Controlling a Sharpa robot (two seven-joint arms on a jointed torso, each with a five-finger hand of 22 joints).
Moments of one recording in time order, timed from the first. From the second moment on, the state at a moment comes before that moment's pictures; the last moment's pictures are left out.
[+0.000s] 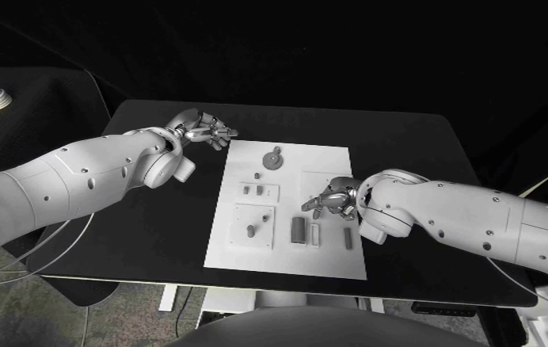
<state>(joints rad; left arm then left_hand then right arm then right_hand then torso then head) 1.22 -0.71 -0.18 1.10 -0.48 -0.21 0.19 1.10 -0.09 0.30 -0.08 0.18 0.87 0.16 0.34 0.57 0.92 0.16 0.36 0.31 0.91 0.15 0.30 0.64 0.06 0.62 0.06 1.05 0.33 1.11 -0.71 -0.17 1.47 -0.87 -0.11 -0.47 0.71 -0.18 0.52 -0.10 0.30 1.01 0.13 0.34 0.53 1.20 -0.02 1.47 1.12 1.46 -0.12 1.62 1.12 0.24 1.06 -0.02 1.66 0.72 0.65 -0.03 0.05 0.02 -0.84</state>
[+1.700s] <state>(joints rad) 1.22 -0.72 -0.18 1.10 -0.48 -0.22 0.20 1.10 -0.09 0.30 -0.08 0.18 0.87 0.16 0.34 0.57 0.92 0.16 0.36 0.31 0.91 0.15 0.30 0.64 0.06 0.62 0.06 1.05 0.33 1.08 -0.86 -0.17 1.52 -1.12 0.12 -0.52 0.77 -0.14 0.56 -0.12 0.30 1.04 0.11 0.37 0.54 1.21 -0.02 1.47 1.12 1.47 -0.12 1.62 1.12 0.24 1.06 -0.02 1.66 0.72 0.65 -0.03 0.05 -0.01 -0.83</state>
